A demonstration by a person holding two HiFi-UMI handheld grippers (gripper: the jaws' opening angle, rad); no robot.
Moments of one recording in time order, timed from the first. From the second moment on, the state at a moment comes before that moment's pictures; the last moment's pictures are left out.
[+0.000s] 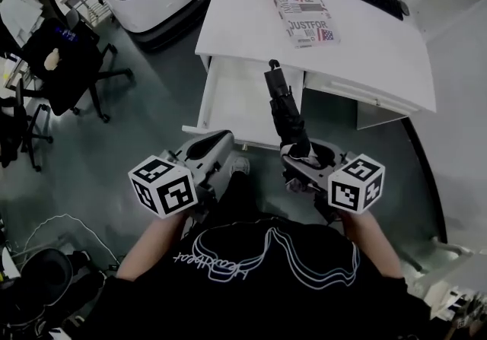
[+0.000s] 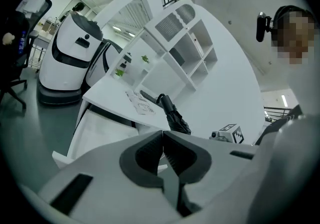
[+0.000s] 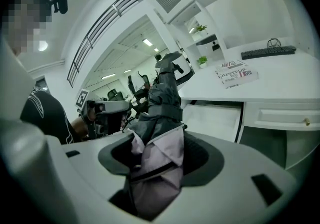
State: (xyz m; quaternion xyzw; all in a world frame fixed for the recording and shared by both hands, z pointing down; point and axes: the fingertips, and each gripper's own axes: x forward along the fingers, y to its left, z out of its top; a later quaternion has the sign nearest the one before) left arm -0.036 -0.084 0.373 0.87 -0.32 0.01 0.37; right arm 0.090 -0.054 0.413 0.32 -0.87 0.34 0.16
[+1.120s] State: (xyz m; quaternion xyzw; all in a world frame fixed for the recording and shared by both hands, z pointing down) left arm -0.093 -0.227 0.450 0.82 -0.36 0.04 0.45; right arm 0.043 -0.173 0.547 0.22 -0.83 0.30 0.41
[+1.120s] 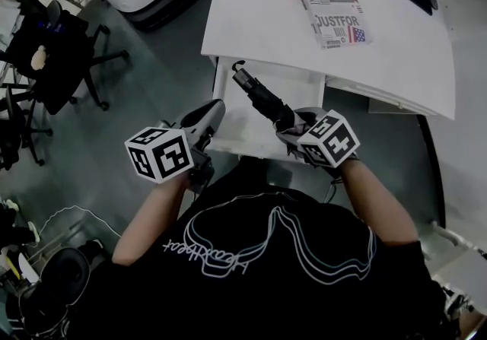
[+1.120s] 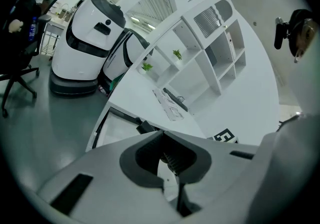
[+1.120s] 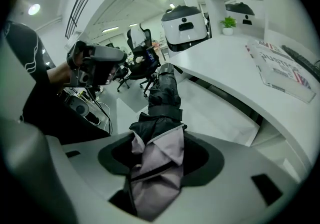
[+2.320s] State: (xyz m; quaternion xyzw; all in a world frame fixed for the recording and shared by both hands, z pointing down) left arm -0.158 -0.275 0.505 0.78 -0.39 0.04 0.49; right arm 0.039 -0.208 0.711 0.24 -0.75 0.30 0.54
